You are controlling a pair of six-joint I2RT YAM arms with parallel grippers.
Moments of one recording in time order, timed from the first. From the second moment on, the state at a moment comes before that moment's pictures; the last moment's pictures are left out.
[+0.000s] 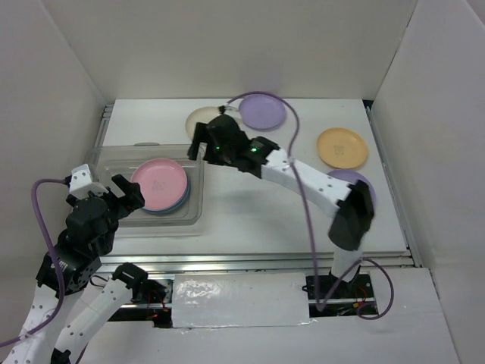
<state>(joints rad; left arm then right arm) -0.43 0.45 0.93 -0.80 -0.61 -0.50 0.89 1.86 1.78 -0.49 0.20 0.83</state>
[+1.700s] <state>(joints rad) -0.43 0.68 0.94 -0.86 -0.61 -0.53 -0.22 1.21 0.54 -0.39 -0.01 0.89</state>
